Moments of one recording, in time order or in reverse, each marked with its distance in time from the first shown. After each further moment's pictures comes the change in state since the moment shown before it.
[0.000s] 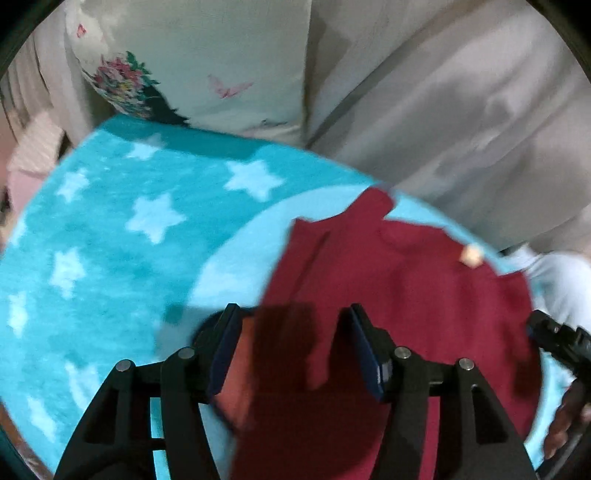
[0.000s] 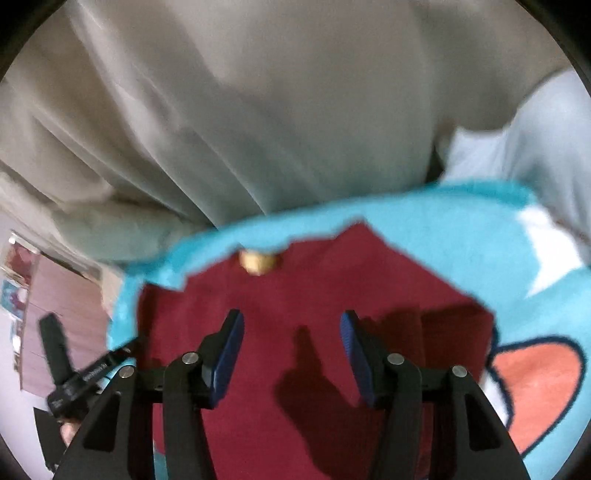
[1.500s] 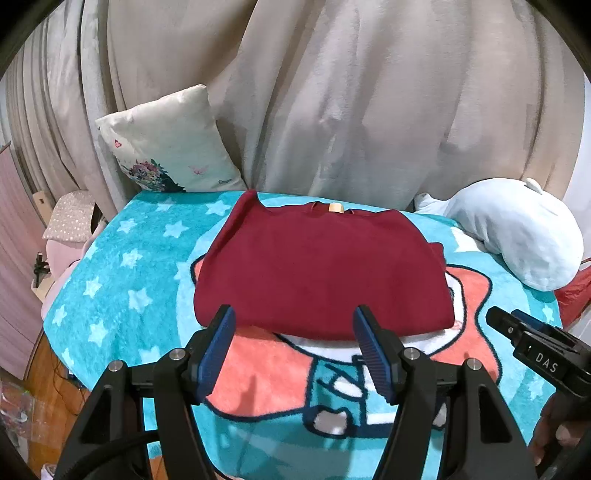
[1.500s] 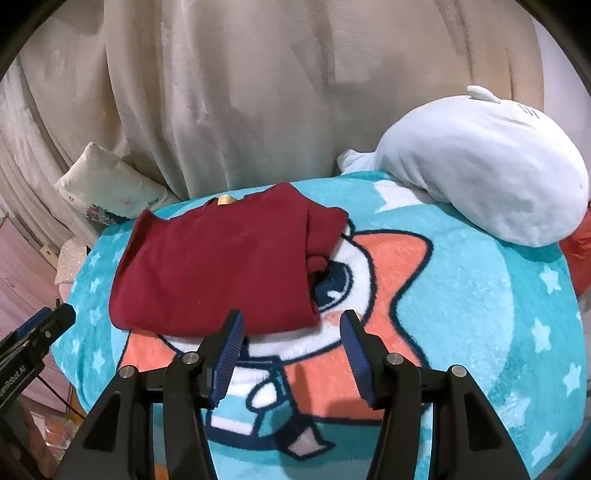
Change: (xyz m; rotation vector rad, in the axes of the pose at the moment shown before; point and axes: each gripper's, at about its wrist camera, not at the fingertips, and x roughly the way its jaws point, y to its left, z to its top) left arm -0.207 -0.116 -0.167 0.207 -0.267 0.029; right arm -0.172 0.006 -0.183 -0.124 -0.215 -0.240
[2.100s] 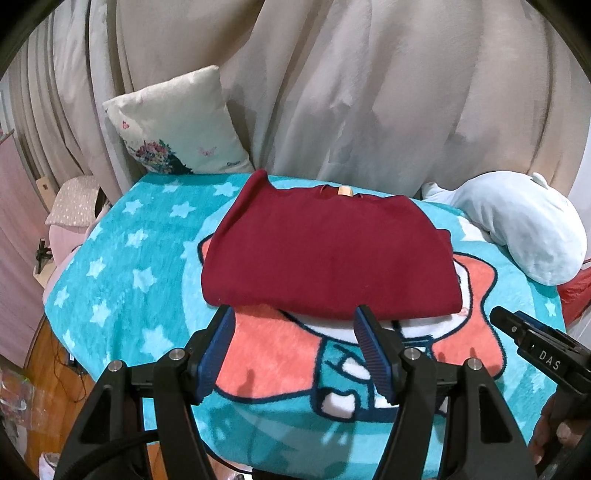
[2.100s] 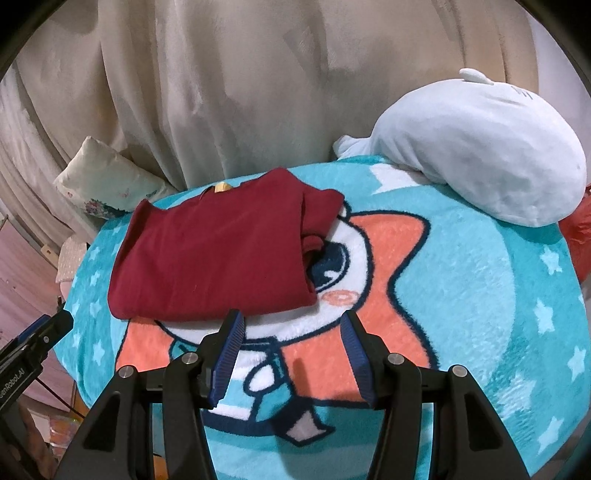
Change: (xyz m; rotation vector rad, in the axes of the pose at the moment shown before) left arm 0.004 0.012 -0.016 -0.031 0.048 0.010; right arm 0.003 -0.002 -0.013 0.015 0.033 0.007
